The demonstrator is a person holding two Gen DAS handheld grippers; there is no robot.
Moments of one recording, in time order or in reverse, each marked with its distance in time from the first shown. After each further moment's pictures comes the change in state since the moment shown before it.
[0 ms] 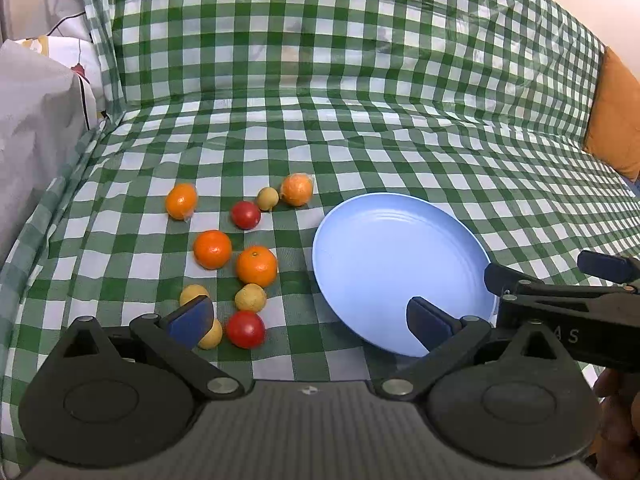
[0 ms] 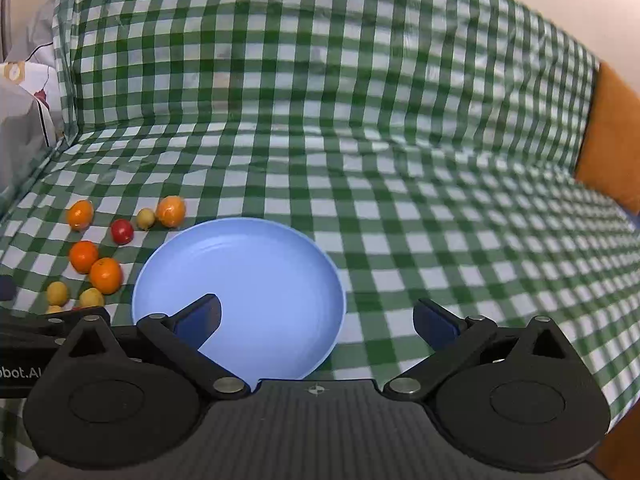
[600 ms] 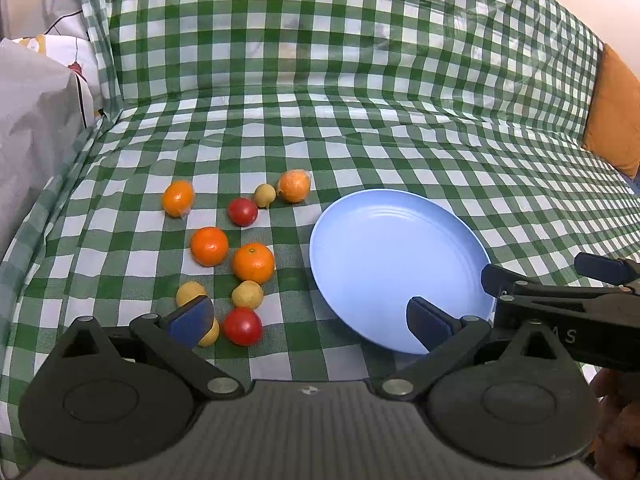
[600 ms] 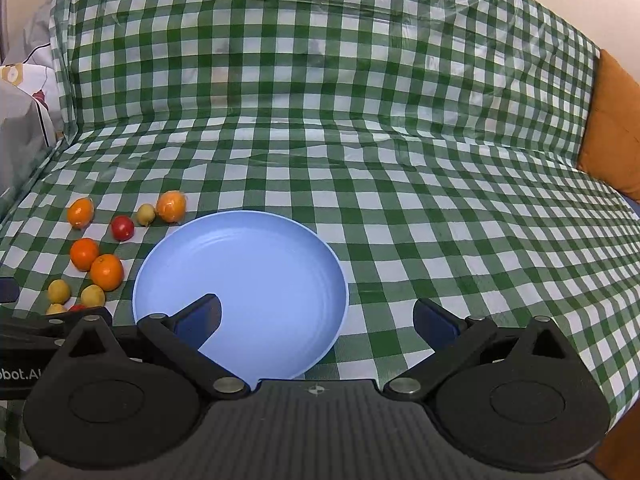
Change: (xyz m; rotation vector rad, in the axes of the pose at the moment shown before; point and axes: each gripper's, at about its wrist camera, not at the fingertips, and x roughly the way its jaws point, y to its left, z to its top) left arm 0.004 0.000 0.001 0.005 0.008 -0.011; right arm 0.009 0.011 0.002 0.029 0.015 -0.013
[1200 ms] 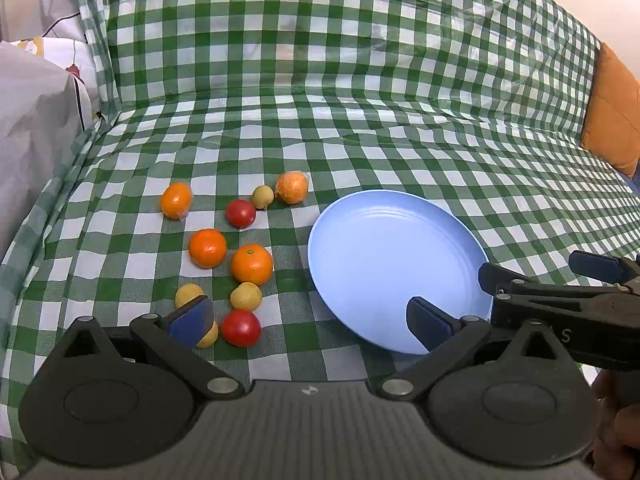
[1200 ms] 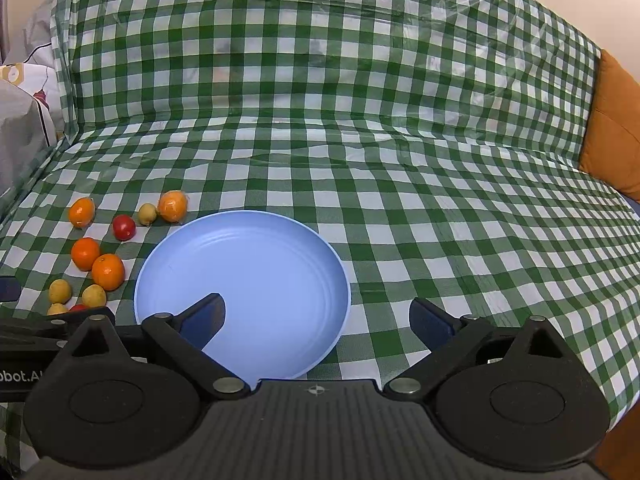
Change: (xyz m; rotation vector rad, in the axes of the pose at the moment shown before) left arm 0.002 0.001 0.001 0.007 -0.004 -0.006; right arm 0.002 0.004 0.001 -0.002 -0.004 -0.001
